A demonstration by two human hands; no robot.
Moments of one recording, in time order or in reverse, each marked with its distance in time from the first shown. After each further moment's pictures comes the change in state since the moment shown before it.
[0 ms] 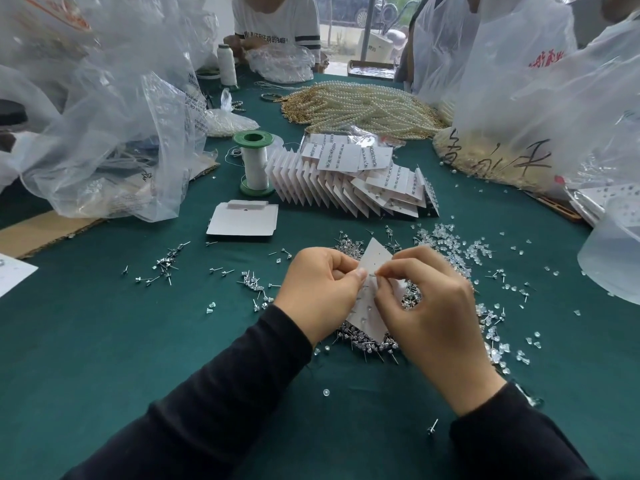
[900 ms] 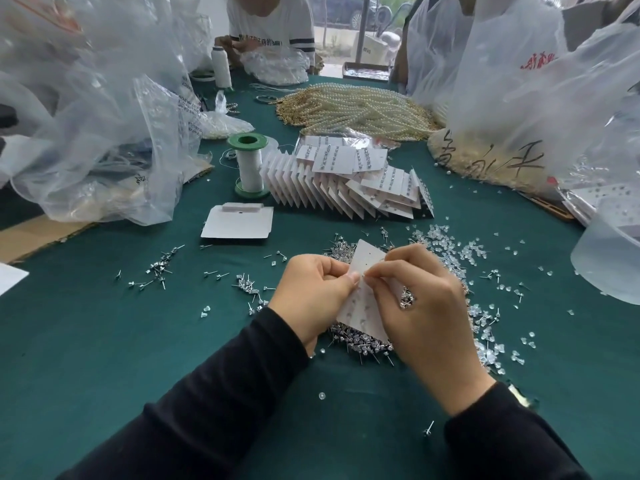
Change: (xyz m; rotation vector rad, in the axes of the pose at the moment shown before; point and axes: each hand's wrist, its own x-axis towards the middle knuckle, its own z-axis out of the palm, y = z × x) left_hand 0.002 -0.001 0.003 -0.170 0.030 -0.143; right_hand 0.000 0.001 0.003 -0.015 0.010 -0.007
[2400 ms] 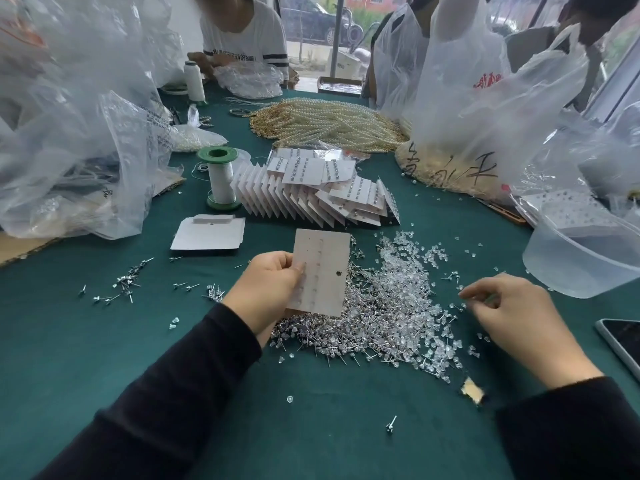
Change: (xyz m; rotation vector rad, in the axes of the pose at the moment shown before) left_hand 0.010 0.007 -0.012 -0.023 -0.053 -0.050; right_hand -0.003 0.090 -0.096 -0.361 -0.301 0.549
